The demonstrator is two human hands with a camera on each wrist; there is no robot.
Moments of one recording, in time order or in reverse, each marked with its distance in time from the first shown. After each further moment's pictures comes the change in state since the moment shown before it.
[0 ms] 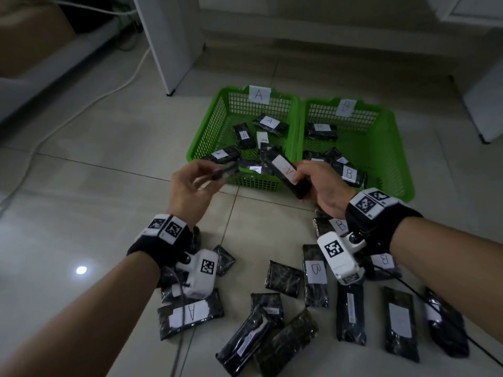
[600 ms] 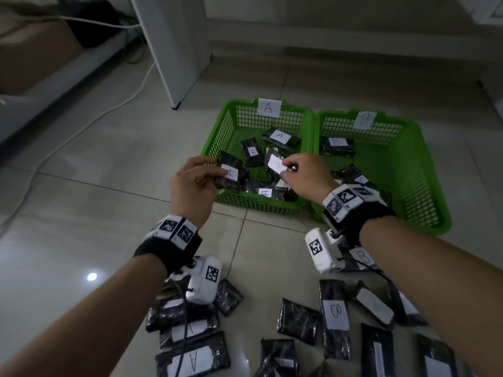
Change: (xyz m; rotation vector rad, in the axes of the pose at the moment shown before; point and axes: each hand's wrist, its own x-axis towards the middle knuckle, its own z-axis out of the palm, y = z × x) left_hand 0.066 -0.016 0.007 0.347 0.089 0.188; right_hand 0.094 -0.016 0.025 -0.910 0.175 -0.422
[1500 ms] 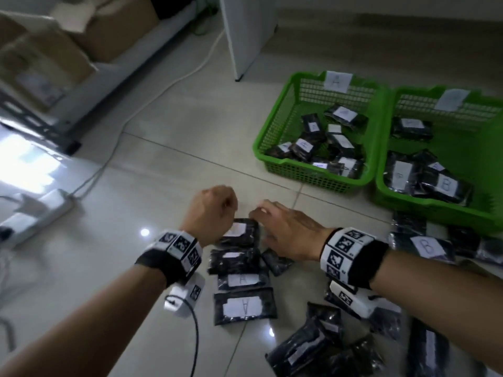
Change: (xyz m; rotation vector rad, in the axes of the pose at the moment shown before) left_hand -0.089 -0.031 -0.103 0.337 -0.370 -0.038; right_hand -0.119 -0.077 0.104 -0.211 -0.572 -0.705
